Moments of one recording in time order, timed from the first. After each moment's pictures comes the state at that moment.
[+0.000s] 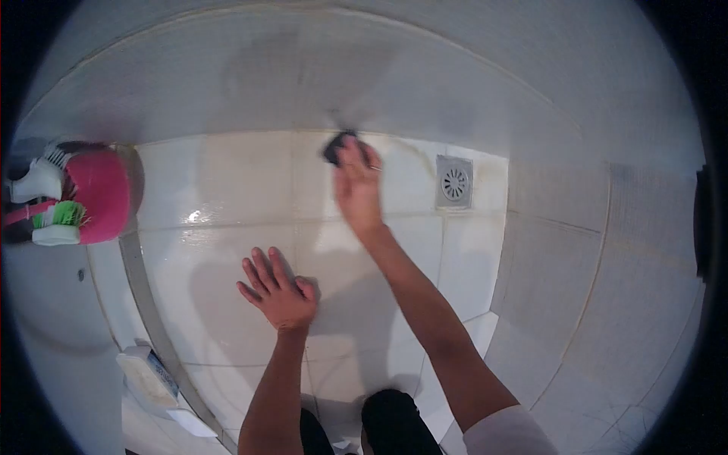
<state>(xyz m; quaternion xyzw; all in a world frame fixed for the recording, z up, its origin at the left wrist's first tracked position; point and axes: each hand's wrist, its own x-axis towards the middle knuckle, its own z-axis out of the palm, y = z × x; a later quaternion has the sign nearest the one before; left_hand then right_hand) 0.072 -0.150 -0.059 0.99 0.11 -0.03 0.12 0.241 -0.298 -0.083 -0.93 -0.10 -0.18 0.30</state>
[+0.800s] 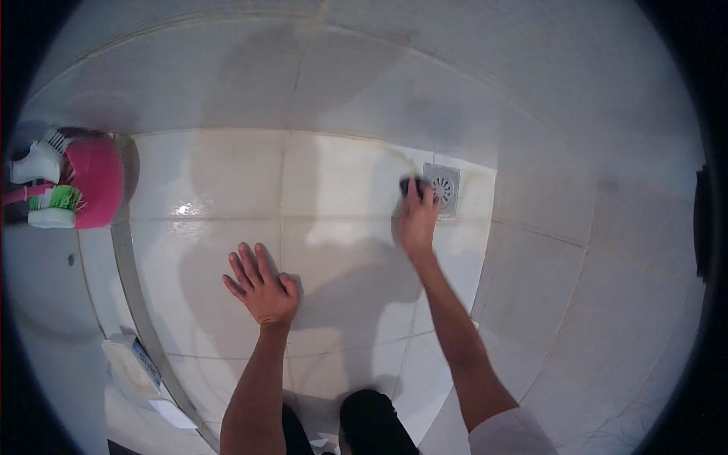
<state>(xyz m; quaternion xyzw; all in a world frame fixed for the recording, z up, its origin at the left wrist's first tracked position) 0.073 -0.150 -0.055 0.98 0.12 -0.04 0.12 0.194 -0.427 -0.055 -0.99 -0.01 -0.07 0.08</state>
